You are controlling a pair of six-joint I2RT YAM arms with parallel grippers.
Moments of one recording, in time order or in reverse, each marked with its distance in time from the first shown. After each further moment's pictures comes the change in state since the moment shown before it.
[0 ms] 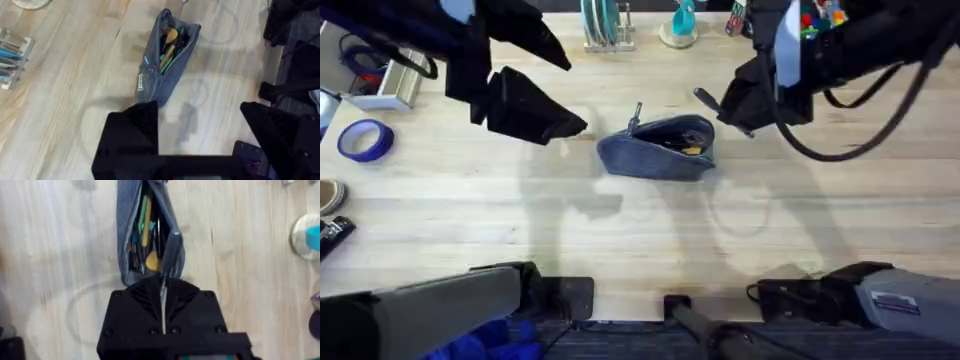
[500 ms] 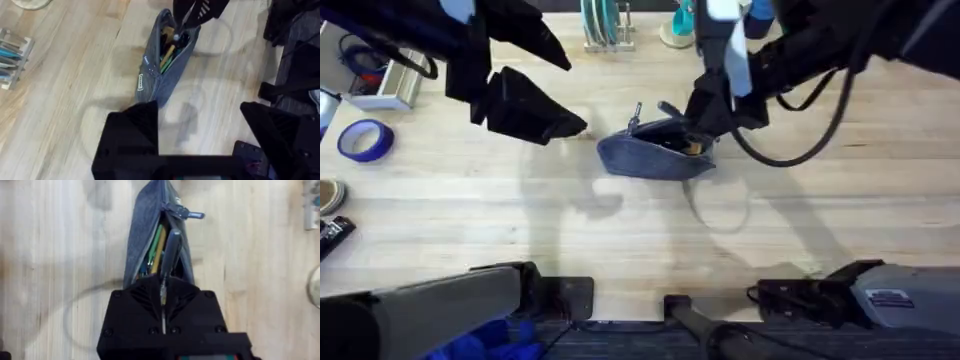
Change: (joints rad) left arm 0.000 0.000 0.000 0.000 0.000 0.000; right arm 0.119 0.110 0.000 0.104 -0.043 -0.011
